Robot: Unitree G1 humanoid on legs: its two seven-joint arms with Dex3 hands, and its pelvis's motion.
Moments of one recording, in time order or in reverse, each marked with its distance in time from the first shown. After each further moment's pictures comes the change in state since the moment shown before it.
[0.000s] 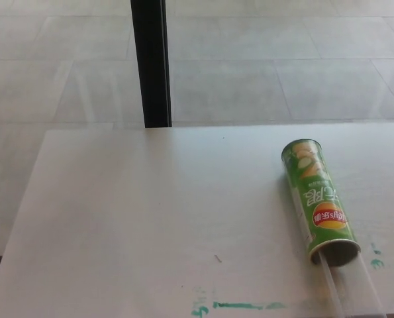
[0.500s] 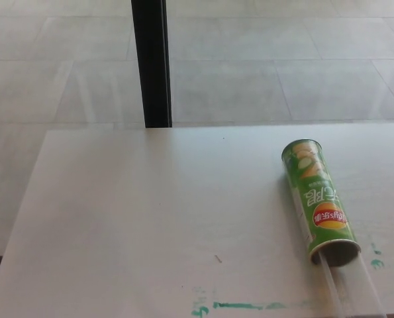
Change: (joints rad) left_arm -0.008 0.001 -0.002 0.001 -0.004 0.000 0.003; right_arm -0.104 -0.045 0.111 -0.014 -0.211 0.157 0.078
